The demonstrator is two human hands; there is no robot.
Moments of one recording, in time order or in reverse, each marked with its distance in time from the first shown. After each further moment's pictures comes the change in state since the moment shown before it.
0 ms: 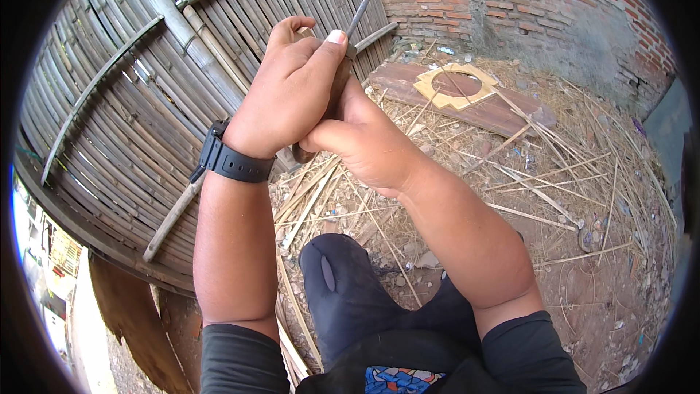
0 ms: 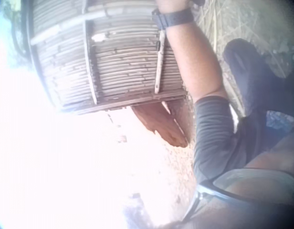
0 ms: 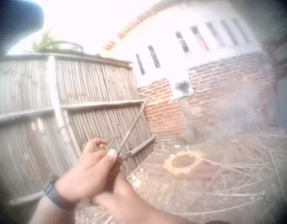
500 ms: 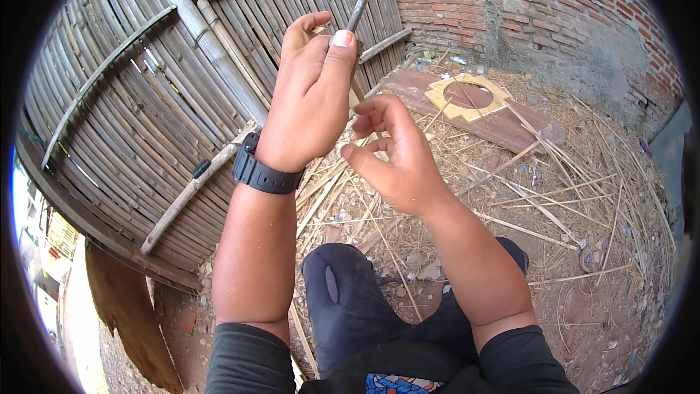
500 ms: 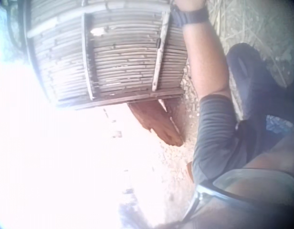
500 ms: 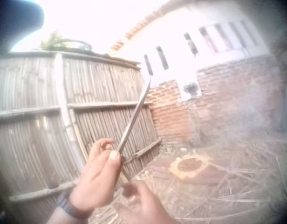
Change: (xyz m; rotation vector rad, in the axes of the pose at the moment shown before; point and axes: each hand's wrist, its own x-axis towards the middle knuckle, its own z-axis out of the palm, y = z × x) left_hand 0.000 -0.024 0.018 -0.072 0.254 0.089; right_hand -0.013 0.039 -0.033 -0.631 0.217 -0.168
